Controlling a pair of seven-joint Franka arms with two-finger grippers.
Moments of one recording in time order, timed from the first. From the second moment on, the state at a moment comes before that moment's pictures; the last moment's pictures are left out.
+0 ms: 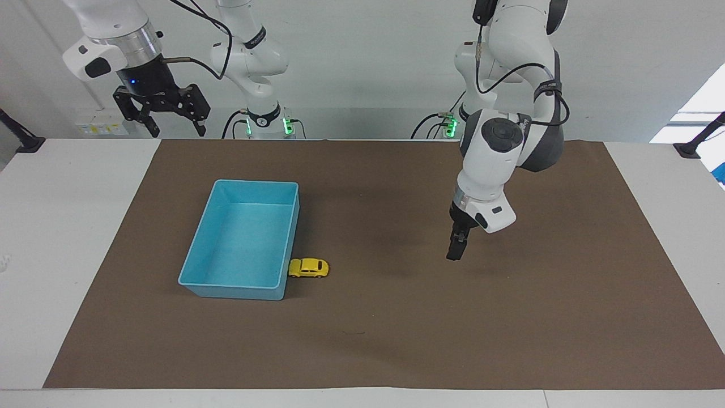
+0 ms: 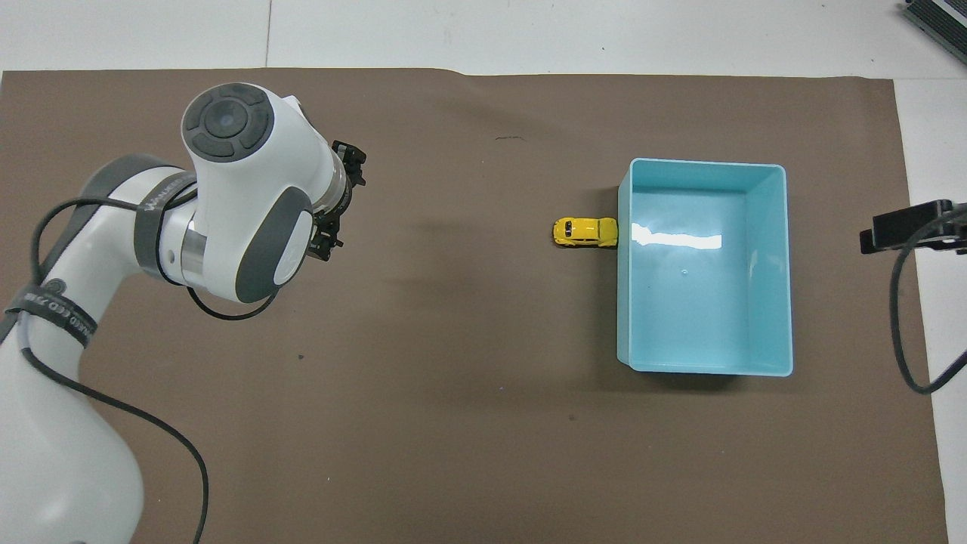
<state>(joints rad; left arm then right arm) -0.38 0.33 0.00 -1.60 -0.01 2.04 -1.50 0.00 0.01 -0.02 -1.42 0.03 1.46 0.01</state>
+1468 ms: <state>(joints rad) -0.11 0.07 0.00 -1.60 -0.01 1.78 -0.14 0.02 0.08 0.10 -1.44 0.03 1.61 -0.64</state>
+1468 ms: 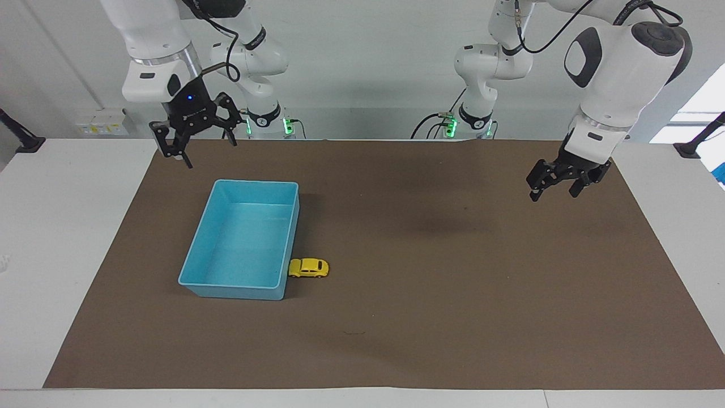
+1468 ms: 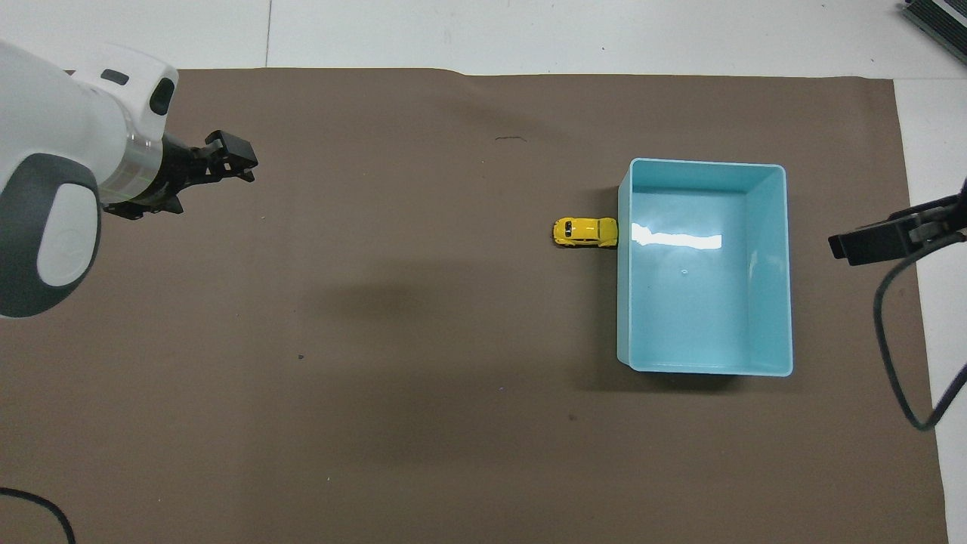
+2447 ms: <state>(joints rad) -0.03 -0.09 0.00 -1.59 -0.02 1.60 0.03 0.15 0.33 0.16 -1.40 -0.06 1.81 -0.86</state>
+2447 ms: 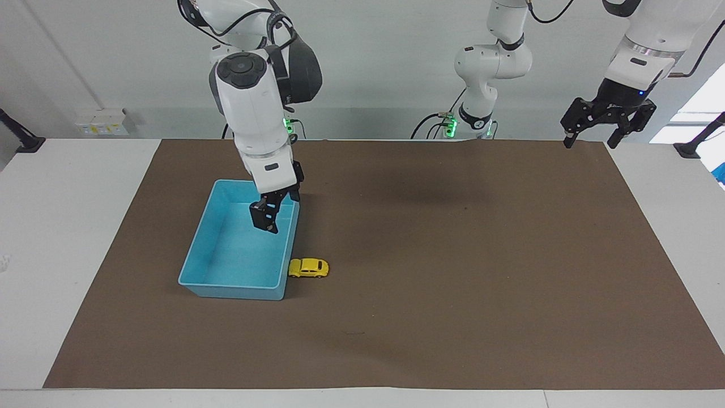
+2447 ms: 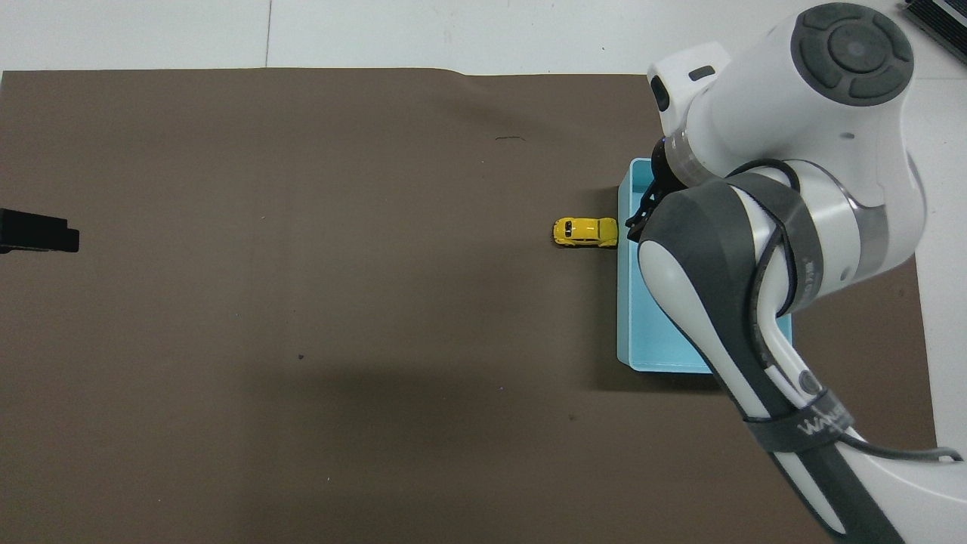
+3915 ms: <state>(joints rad) -0.03 -0.12 0.01 -1.59 -0.03 1.47 0.03 0.17 0.47 0.18 -1.51 -0.02 2.08 -1.04</state>
